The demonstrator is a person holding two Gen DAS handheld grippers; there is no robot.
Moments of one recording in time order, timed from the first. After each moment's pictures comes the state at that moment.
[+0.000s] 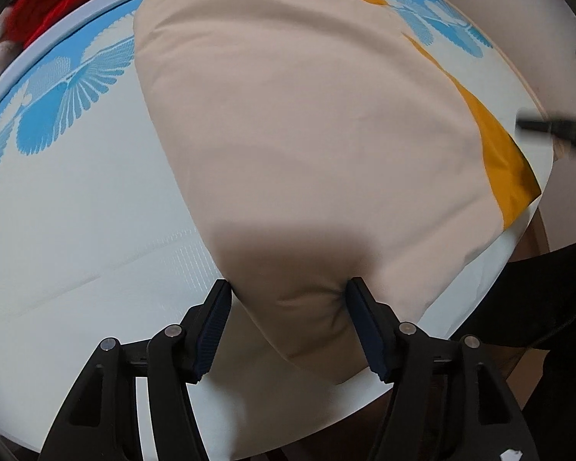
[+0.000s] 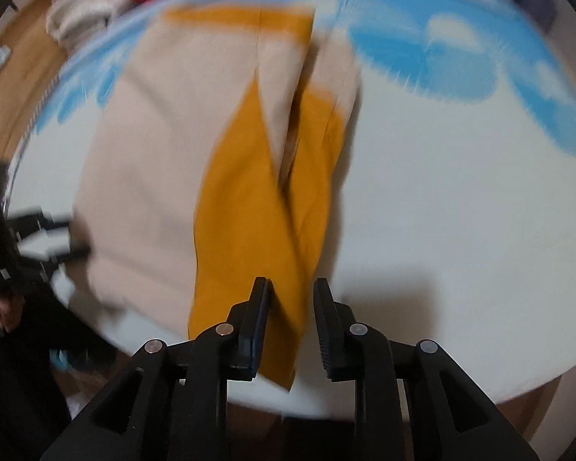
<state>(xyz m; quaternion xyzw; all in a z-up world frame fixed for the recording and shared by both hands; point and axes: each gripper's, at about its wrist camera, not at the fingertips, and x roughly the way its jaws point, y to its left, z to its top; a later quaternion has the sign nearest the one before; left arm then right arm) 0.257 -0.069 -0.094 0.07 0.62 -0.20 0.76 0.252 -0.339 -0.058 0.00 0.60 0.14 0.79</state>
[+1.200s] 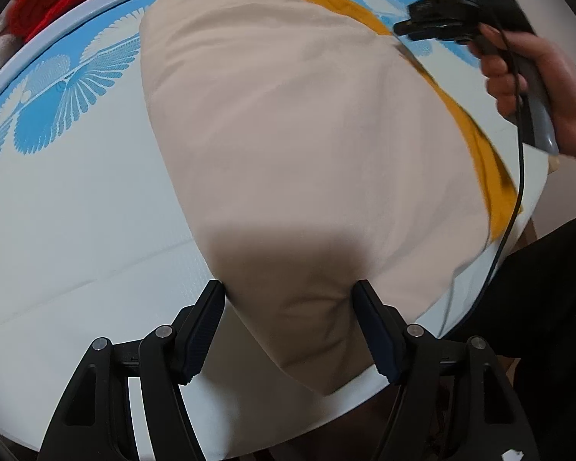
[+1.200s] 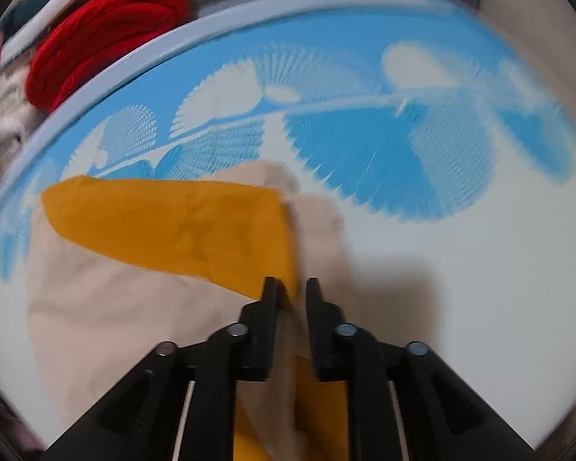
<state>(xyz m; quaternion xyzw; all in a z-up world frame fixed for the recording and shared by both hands) 0.262 -0.065 -0.080 0.03 0.62 -0.20 0.76 0.431 -0.307 -0.101 0.05 0.55 -0.02 0.83</state>
